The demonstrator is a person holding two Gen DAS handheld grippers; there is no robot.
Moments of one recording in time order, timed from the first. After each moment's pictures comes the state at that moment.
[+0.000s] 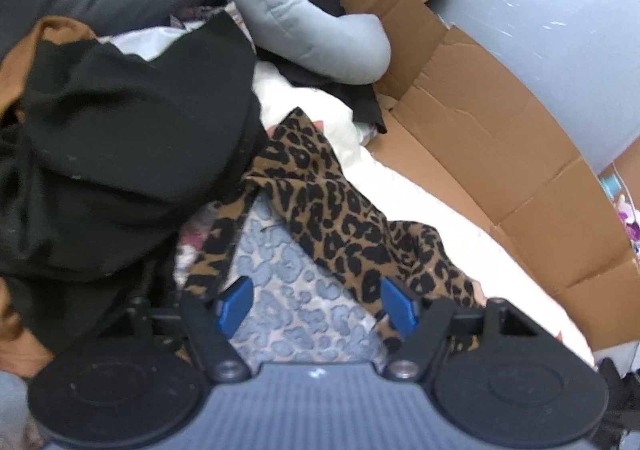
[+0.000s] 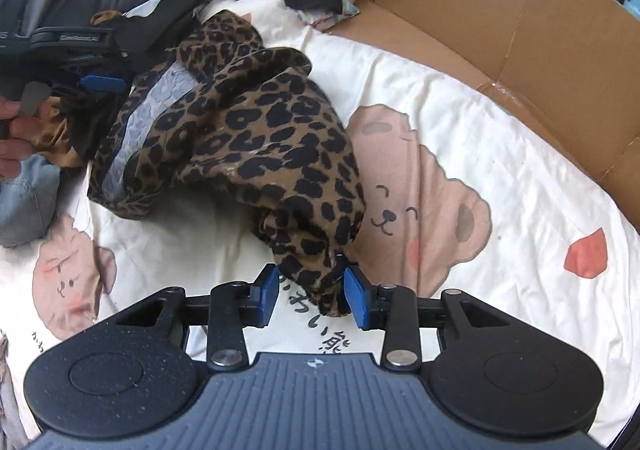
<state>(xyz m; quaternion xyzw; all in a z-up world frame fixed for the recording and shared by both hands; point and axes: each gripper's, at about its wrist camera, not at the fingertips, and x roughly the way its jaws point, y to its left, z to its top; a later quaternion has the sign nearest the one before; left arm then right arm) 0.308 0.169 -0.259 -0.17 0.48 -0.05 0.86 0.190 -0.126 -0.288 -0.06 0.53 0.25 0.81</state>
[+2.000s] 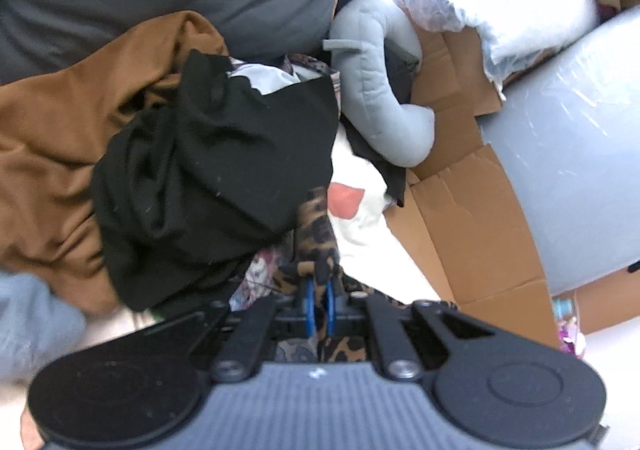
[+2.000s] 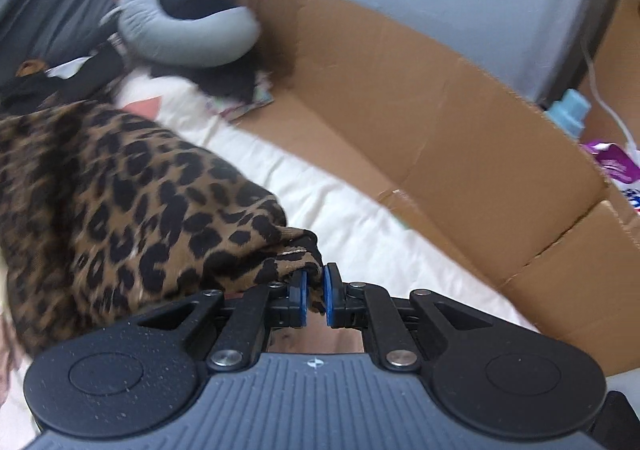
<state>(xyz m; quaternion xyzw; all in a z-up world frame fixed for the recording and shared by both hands) 0.255 0.262 -0.185 -0.34 0.45 0.02 0.82 0.247 -0.124 -0.247 -0.14 0.42 0.15 0.88</state>
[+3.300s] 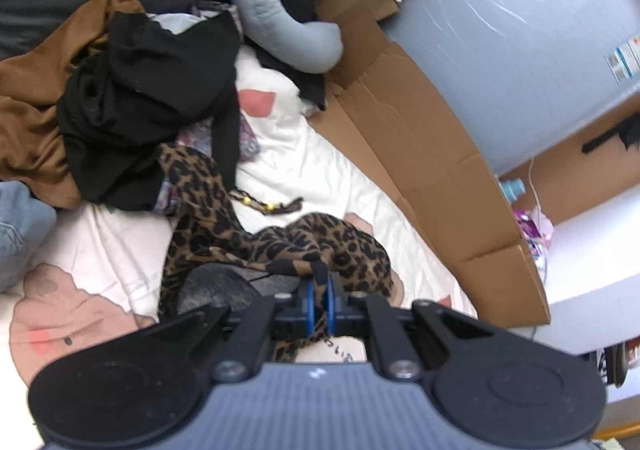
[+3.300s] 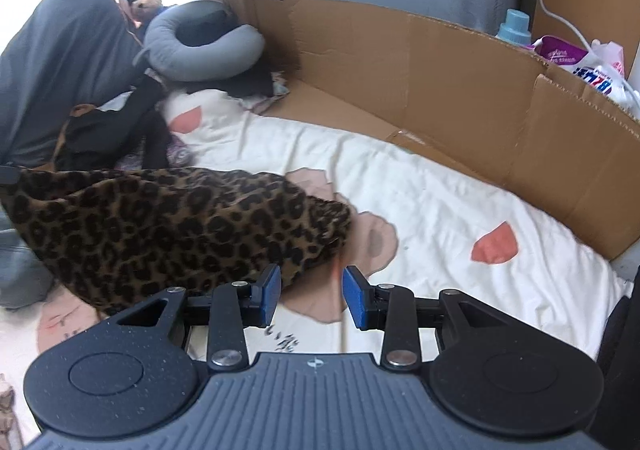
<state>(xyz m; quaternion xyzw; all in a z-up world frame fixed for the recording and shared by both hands) 0.167 0.152 -0.134 -0.27 0.50 -0.07 0.82 0.135 -0.205 -0.205 -0.01 0.44 0.20 0.87</state>
